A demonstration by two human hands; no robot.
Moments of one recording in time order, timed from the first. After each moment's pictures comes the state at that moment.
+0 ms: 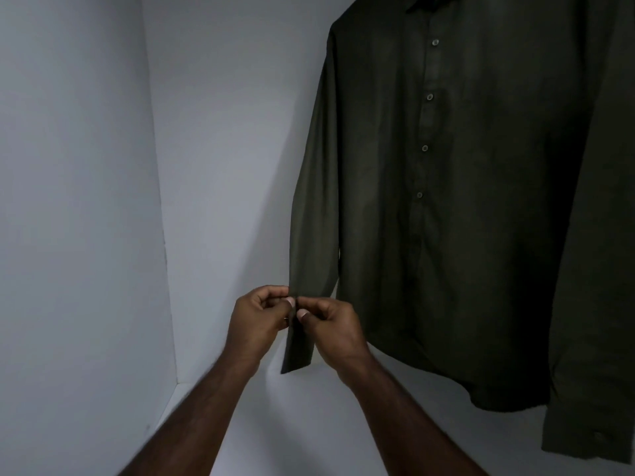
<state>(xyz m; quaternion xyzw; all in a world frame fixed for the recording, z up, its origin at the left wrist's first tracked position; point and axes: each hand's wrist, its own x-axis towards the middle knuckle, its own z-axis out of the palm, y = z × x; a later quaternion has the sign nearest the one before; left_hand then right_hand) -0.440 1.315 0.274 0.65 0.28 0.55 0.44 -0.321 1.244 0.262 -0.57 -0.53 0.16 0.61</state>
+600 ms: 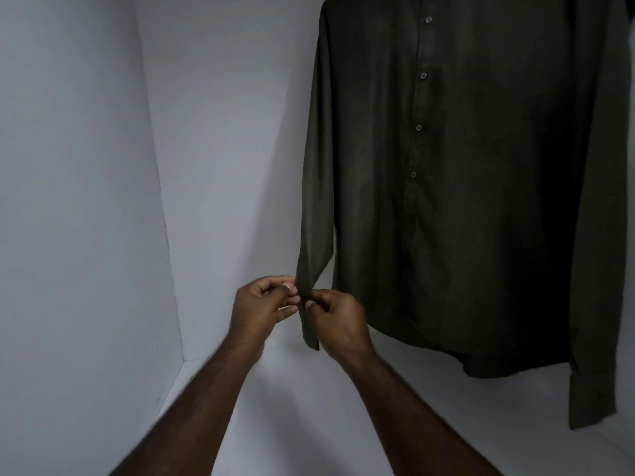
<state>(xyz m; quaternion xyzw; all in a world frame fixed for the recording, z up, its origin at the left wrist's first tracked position) -0.443 1.294 0.264 0.61 0.26 0.54 0.52 -0.326 1.219 0.245 -0.62 -0.52 0.08 0.59</state>
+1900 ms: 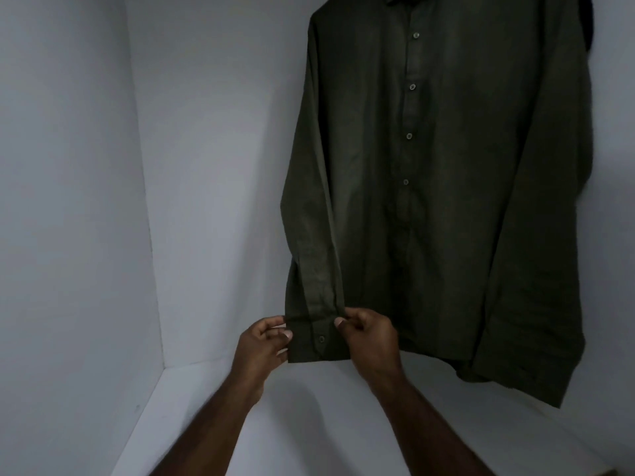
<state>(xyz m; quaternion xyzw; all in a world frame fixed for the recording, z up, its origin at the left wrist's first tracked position) -0.430 1.297 0.197 0.58 0.31 0.46 0.59 -0.284 1.182 0.215 -0.65 -0.41 0.05 0.63</state>
